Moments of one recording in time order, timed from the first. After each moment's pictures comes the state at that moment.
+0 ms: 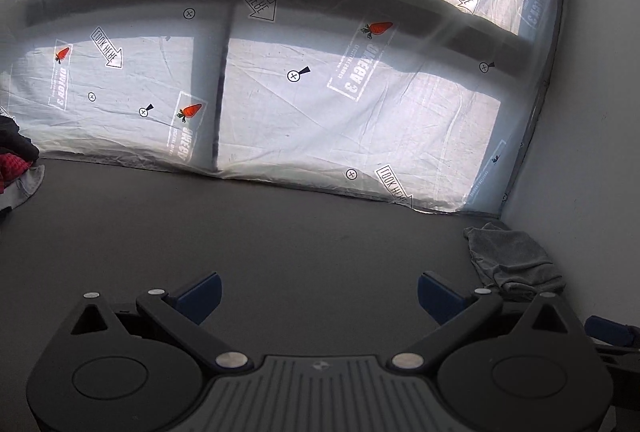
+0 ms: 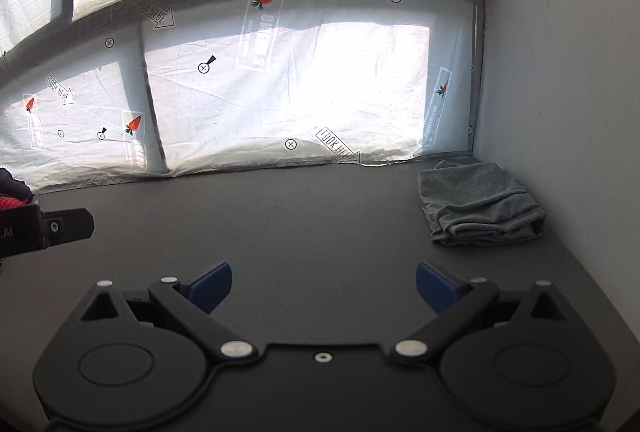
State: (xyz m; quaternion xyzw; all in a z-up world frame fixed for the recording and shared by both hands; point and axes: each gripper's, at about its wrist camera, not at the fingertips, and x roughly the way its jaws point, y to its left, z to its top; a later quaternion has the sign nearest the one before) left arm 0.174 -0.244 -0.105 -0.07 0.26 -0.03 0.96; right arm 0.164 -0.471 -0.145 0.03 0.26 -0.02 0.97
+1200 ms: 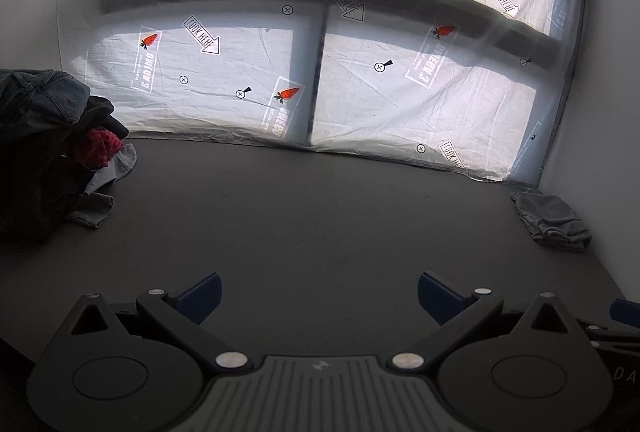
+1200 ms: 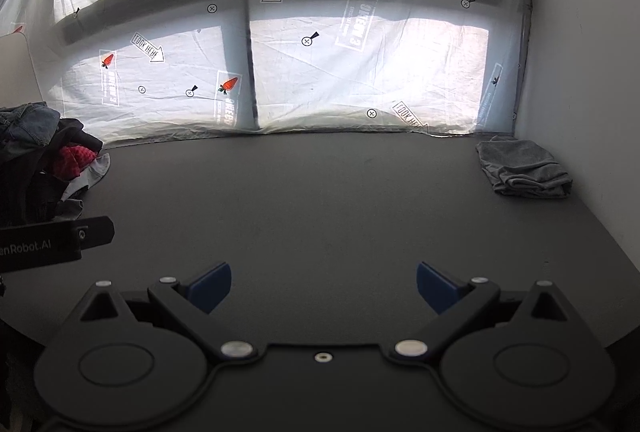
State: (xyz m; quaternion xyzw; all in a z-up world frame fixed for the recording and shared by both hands) left arm 0.045 -0.095 -0.094 -0.05 0.28 0.00 0.96; right arm 0.027 -0.312 -0.130 0.01 0.29 0.01 0.96
